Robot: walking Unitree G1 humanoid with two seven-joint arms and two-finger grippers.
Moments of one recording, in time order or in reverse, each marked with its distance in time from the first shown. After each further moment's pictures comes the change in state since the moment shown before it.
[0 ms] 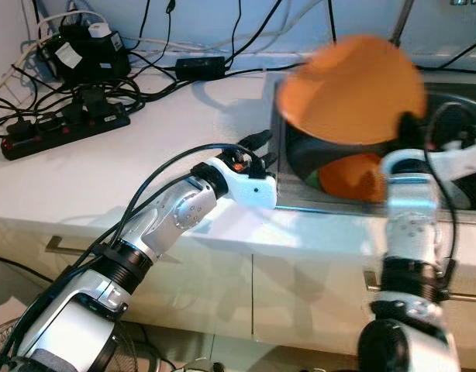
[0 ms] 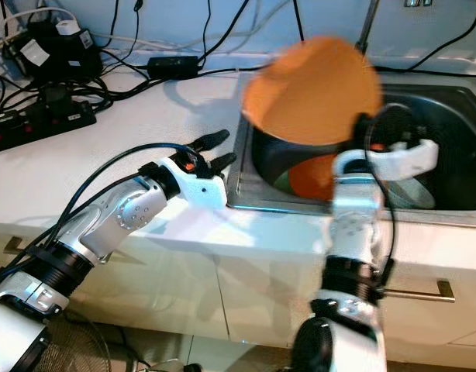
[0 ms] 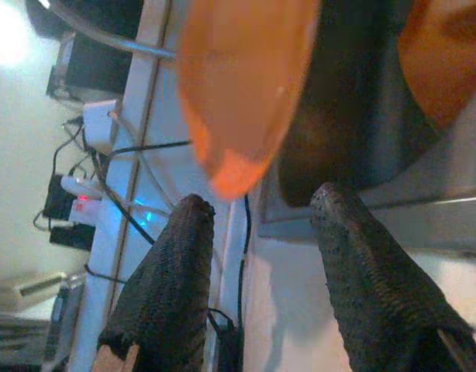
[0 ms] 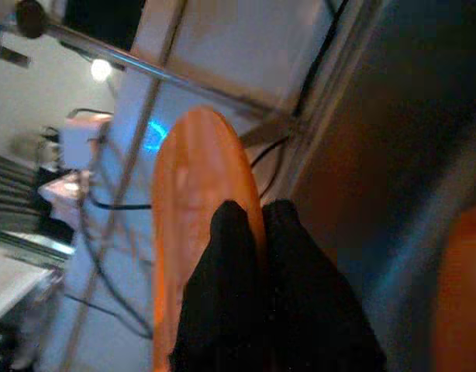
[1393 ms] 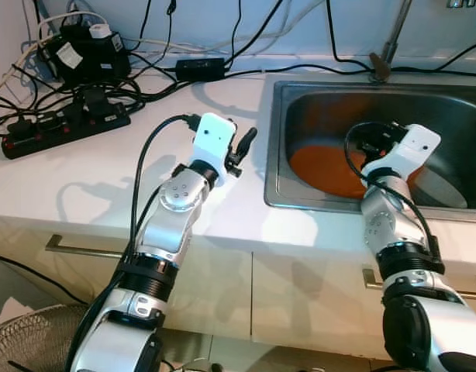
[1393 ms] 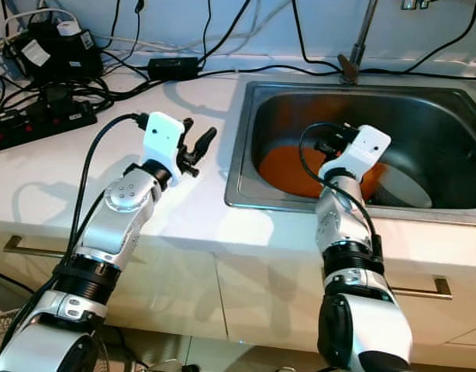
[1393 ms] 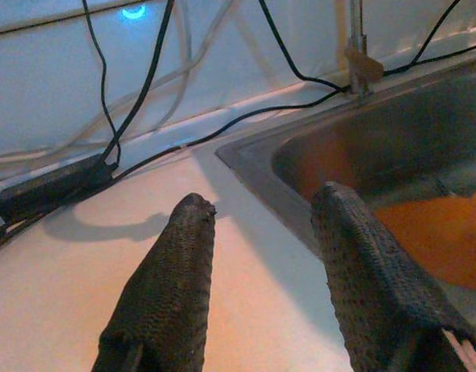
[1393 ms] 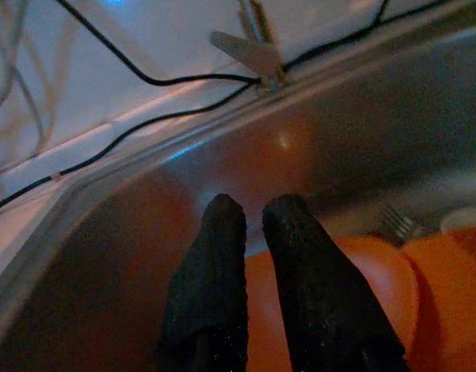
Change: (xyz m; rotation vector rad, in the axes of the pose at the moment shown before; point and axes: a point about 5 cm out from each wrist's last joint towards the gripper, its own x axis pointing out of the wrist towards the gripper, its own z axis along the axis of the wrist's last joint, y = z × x) left arm 0.000 0.001 -0.022 -1.081 0.192 0.276; right arm 0.014 -0.023 -0.044 -0.774 0.139 0.037
